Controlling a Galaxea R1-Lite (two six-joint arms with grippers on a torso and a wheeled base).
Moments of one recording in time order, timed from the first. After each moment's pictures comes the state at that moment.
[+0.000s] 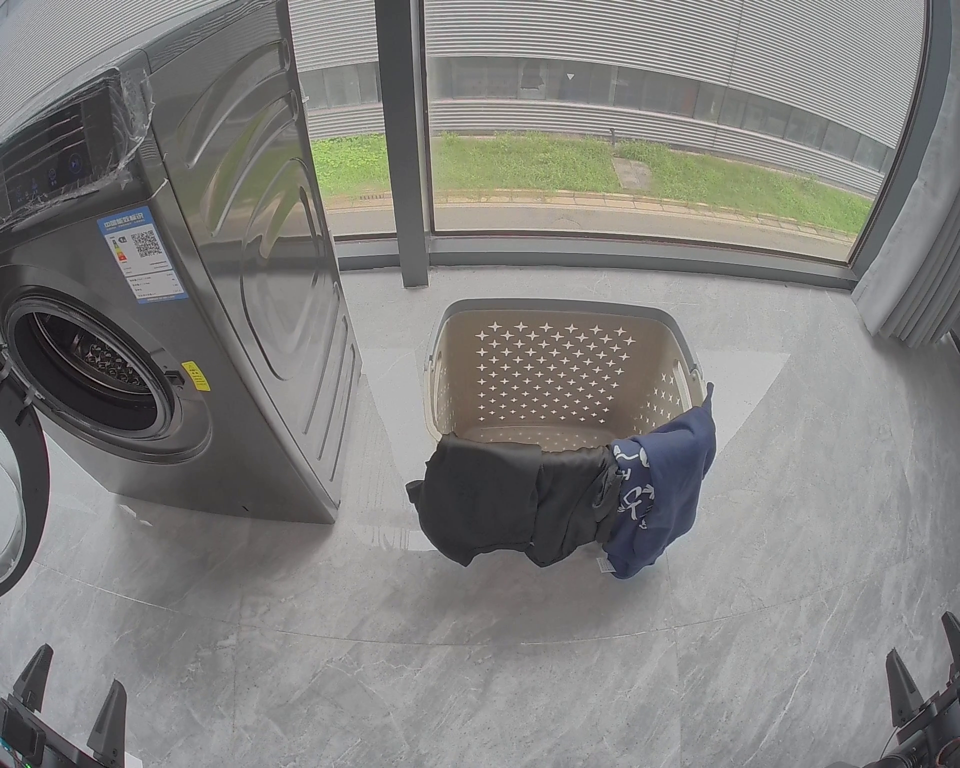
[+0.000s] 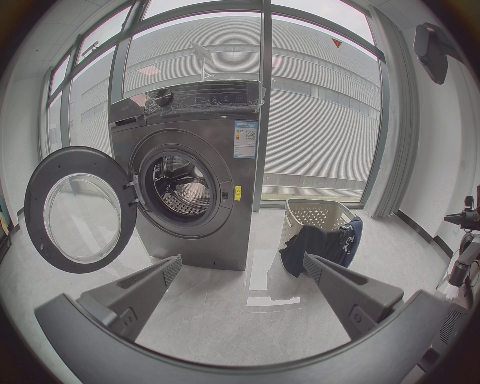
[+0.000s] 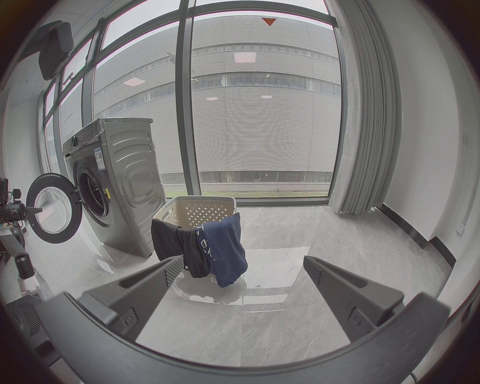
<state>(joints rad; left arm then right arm) 0.00 0.02 -0.02 -0.01 0.00 -0.05 0.01 0.02 -0.02 0.00 0.01 0.00</state>
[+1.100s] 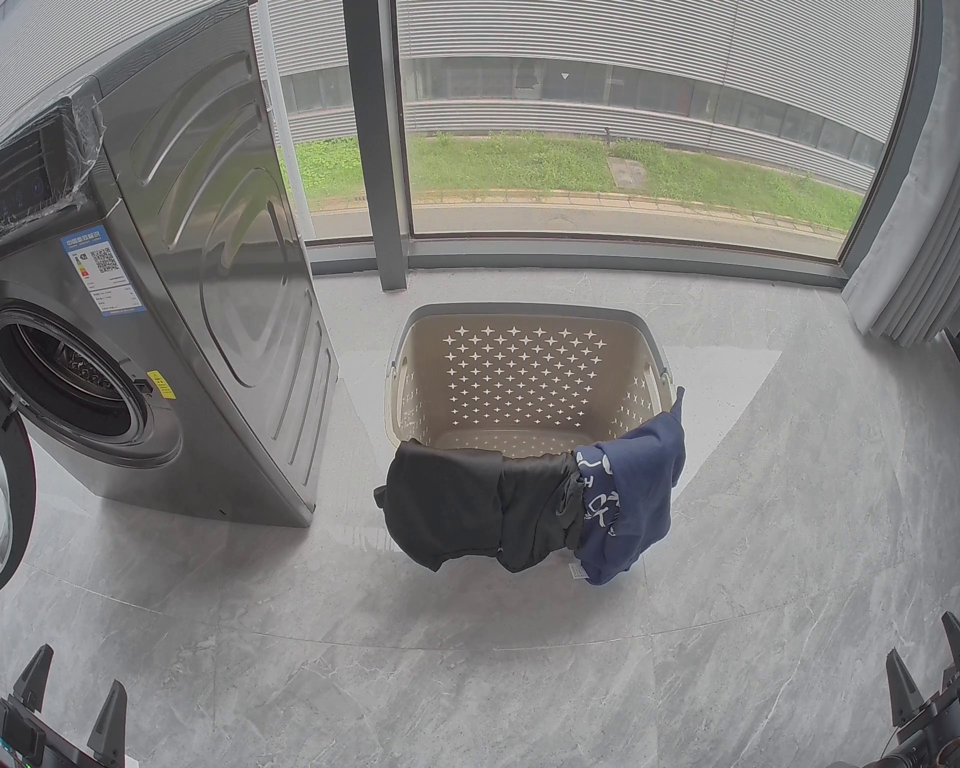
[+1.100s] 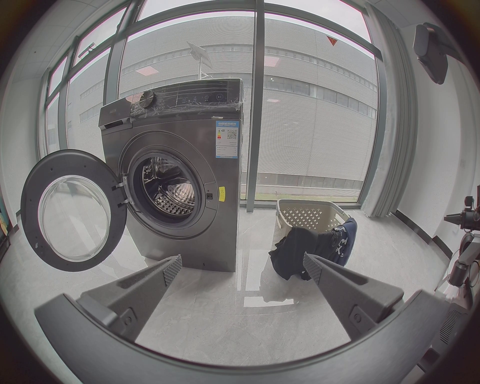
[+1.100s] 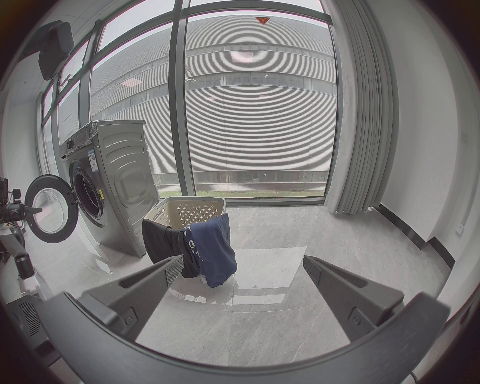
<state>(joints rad) 0.00 0.02 -0.02 -0.01 0.00 -0.05 0.01 0.02 -0.02 0.00 0.01 0.00</state>
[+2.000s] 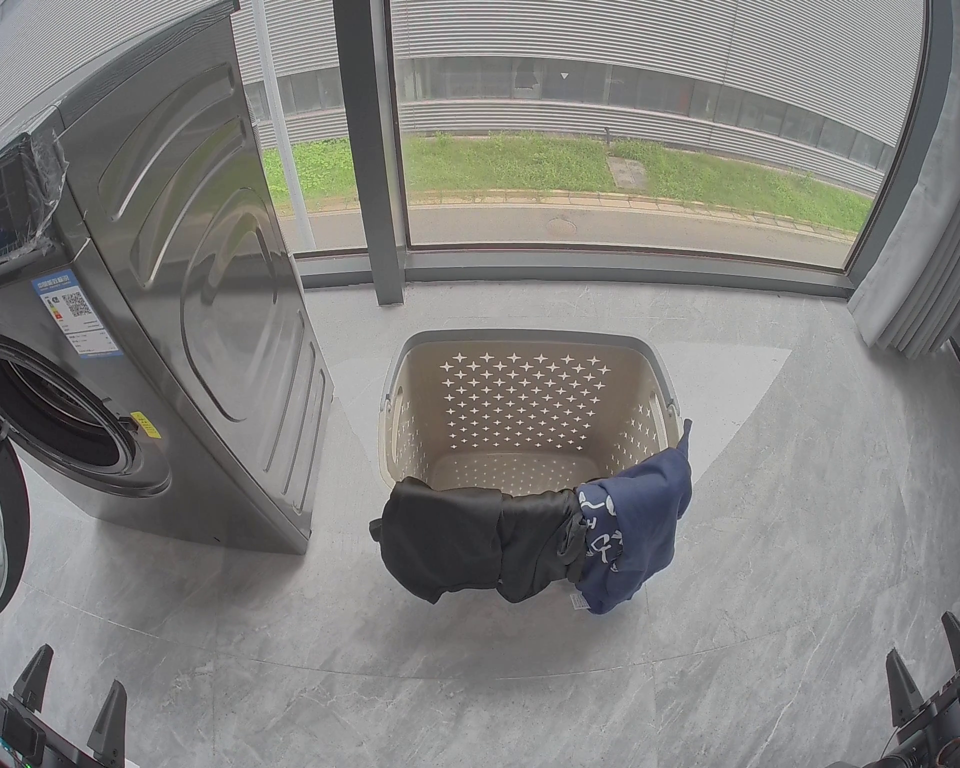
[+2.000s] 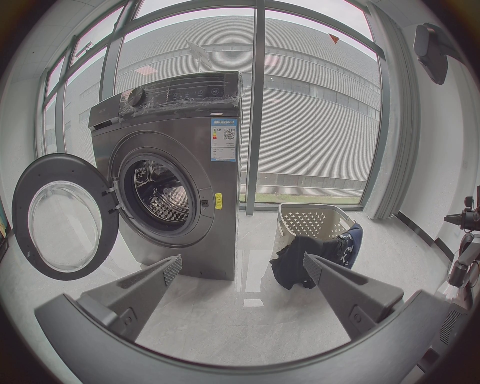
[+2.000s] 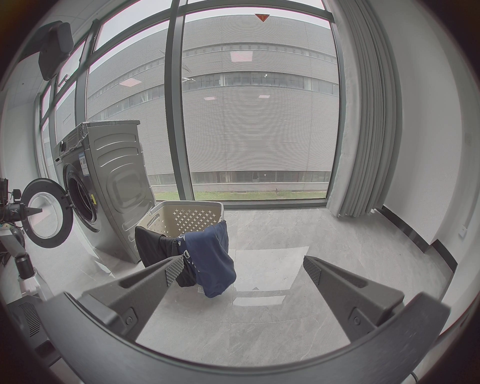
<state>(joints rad) 0.00 0.02 -0.02 -0.01 0.00 -0.05 0.01 0.02 -0.02 0.00 0.01 0.00</state>
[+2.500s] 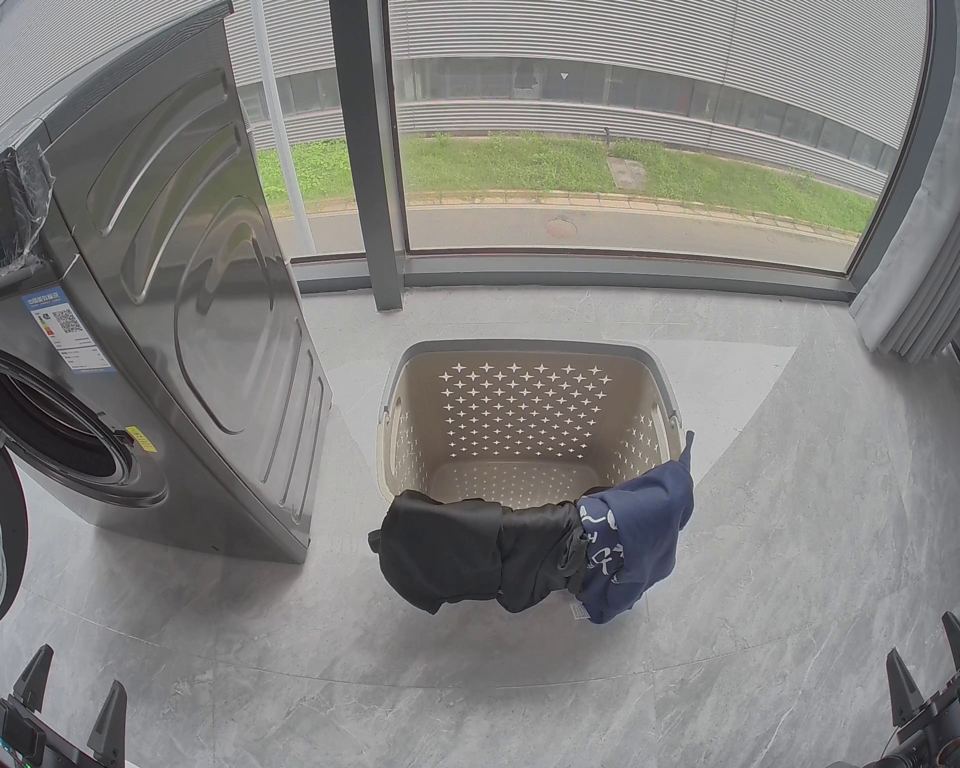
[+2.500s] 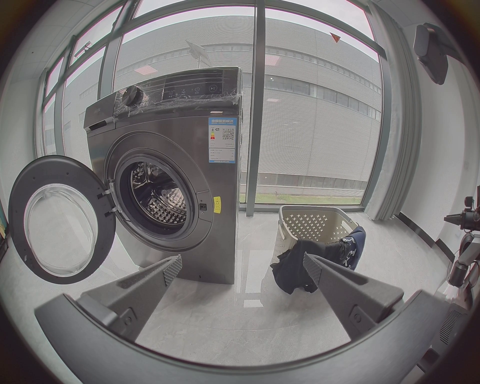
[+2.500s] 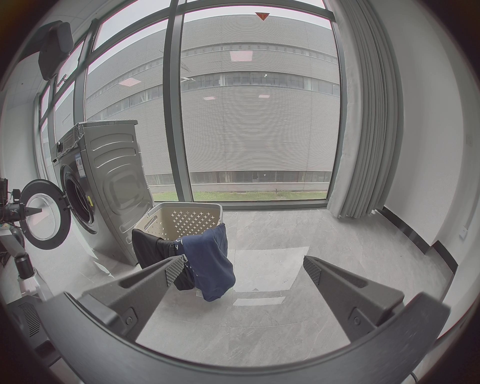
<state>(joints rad) 0.00 0.02 -0.02 -0.01 0.00 -0.05 0.01 0.02 -0.02 0.00 0.01 0.00</state>
